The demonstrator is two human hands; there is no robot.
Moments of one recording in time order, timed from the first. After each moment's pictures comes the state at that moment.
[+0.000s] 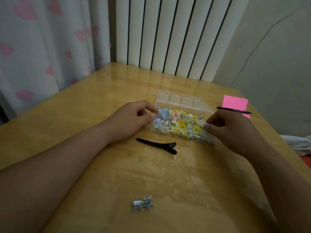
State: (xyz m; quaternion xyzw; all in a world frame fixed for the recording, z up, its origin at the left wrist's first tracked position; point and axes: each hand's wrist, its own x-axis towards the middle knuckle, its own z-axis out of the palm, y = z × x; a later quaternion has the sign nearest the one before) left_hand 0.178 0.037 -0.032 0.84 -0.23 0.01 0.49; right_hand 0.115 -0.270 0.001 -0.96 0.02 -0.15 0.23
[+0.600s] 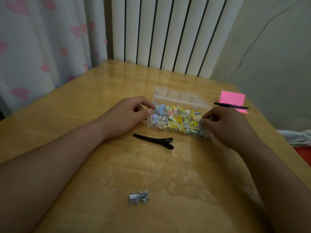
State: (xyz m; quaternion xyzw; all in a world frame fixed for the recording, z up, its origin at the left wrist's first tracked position) left_hand 0.183 0.039 -0.035 0.84 -0.24 0.02 0.48; right_hand 0.113 -0.259 0.002 -0.96 0.06 -0.14 0.22
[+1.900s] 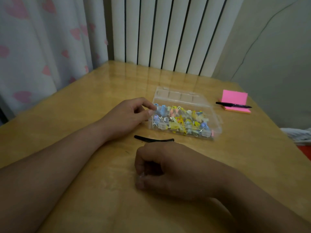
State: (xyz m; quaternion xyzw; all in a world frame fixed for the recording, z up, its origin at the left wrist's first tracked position) left_hand 0.175 0.037 -0.029 0.85 -0.22 0.01 0.48; right_hand 0.052 -0.149 0.004 -0.91 -0.34 0.11 0.22
